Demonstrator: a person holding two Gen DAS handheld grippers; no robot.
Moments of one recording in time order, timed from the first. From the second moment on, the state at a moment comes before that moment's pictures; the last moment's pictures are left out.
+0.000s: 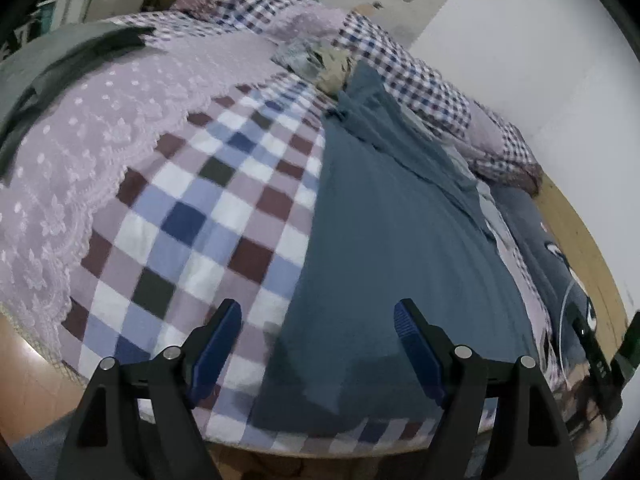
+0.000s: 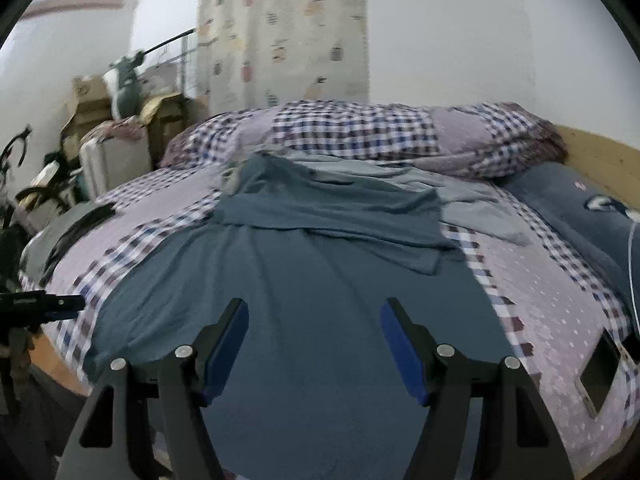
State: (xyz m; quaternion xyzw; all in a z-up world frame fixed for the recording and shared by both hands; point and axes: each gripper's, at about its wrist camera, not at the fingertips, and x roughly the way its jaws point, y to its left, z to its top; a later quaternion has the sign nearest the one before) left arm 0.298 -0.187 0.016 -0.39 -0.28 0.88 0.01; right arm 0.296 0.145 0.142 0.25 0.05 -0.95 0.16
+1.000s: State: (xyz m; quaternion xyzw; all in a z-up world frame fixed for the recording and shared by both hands) left arm 0.330 -0.205 -0.060 -0.47 -0.51 0.72 0.06; right arm 0.370 -0.003 0.083 0.22 0.28 -0.89 0.28
